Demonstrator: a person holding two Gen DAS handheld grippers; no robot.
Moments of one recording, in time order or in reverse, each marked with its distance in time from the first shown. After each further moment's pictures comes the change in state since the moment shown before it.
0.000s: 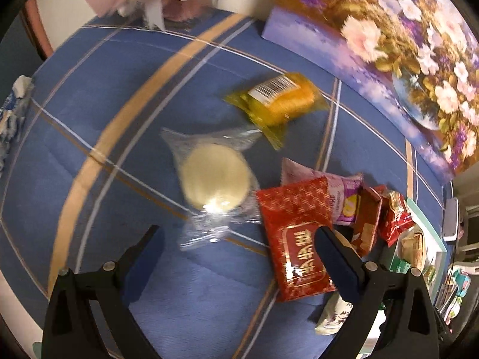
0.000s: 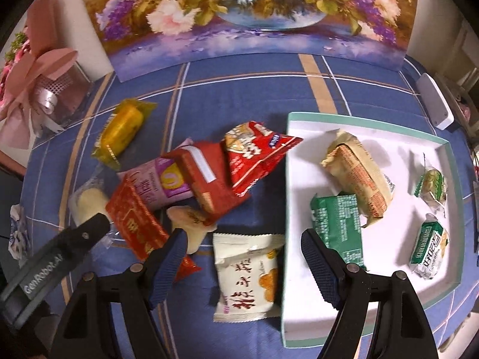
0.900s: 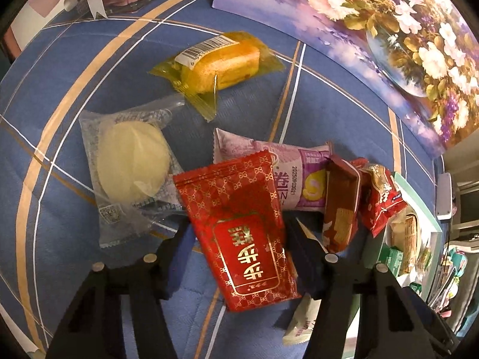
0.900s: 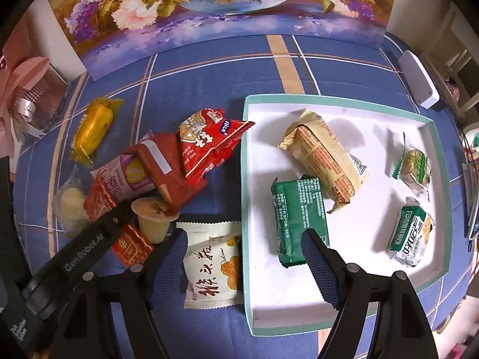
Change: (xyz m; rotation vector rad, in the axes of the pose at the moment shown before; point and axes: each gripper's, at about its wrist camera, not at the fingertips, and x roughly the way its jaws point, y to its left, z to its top) left arm 0.034 -0.043 -0.003 0.078 0.076 -0.078; right arm -0.002 -0.040 -0.002 0.055 0.084 -0.026
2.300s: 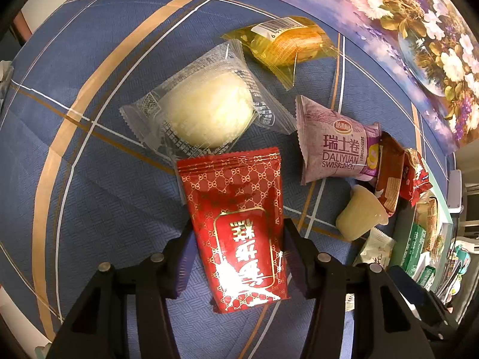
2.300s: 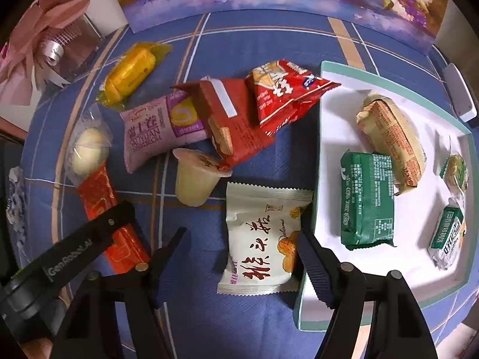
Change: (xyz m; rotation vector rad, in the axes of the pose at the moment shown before) left arm -0.006 0.058 -0.020 -0.048 0.067 0.037; right arm 0.033 0.069 -0.033 -0.155 0.069 0.051
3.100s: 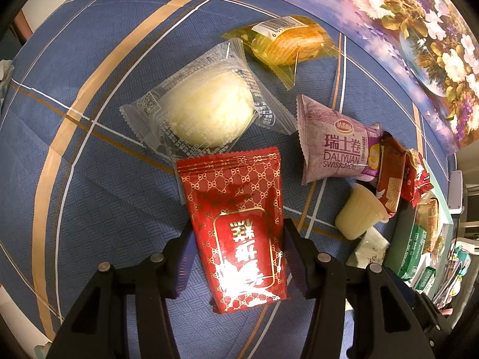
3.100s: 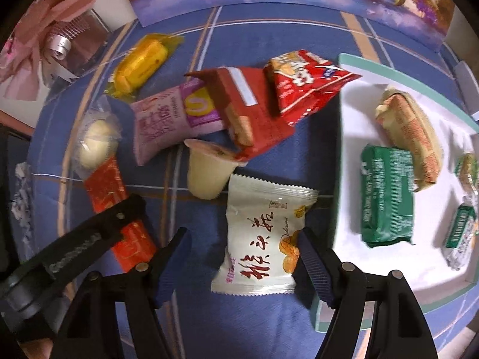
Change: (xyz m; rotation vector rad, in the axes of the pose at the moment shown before) left arm 0.004 0.000 0.001 -0.002 -0.001 0.003; right arm 0.011 0.005 0.000 -0.009 0.010 0.098
